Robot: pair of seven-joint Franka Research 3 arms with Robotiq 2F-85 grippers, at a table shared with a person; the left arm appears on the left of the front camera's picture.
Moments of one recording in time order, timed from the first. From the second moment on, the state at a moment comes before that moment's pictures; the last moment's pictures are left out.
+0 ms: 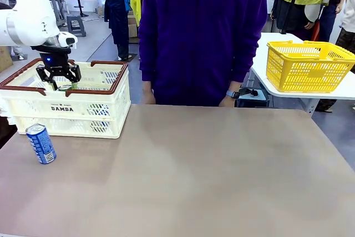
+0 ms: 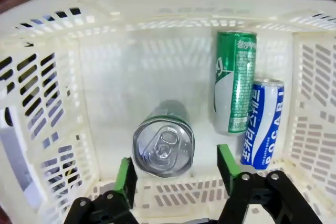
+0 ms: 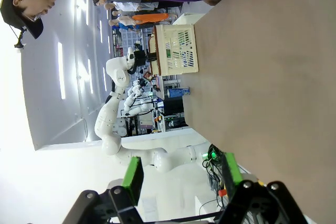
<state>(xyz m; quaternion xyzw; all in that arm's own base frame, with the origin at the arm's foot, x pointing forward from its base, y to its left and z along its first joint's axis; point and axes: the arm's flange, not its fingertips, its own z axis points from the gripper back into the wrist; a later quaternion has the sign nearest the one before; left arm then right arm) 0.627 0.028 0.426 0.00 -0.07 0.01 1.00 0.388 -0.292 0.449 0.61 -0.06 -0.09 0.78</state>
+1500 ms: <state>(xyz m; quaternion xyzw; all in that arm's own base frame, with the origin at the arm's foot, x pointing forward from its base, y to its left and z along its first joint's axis) 0.340 0.302 0.473 -0.57 -0.04 -0.01 0.82 0.388 -0.292 0.448 0.61 -0.06 -0.09 0.78</state>
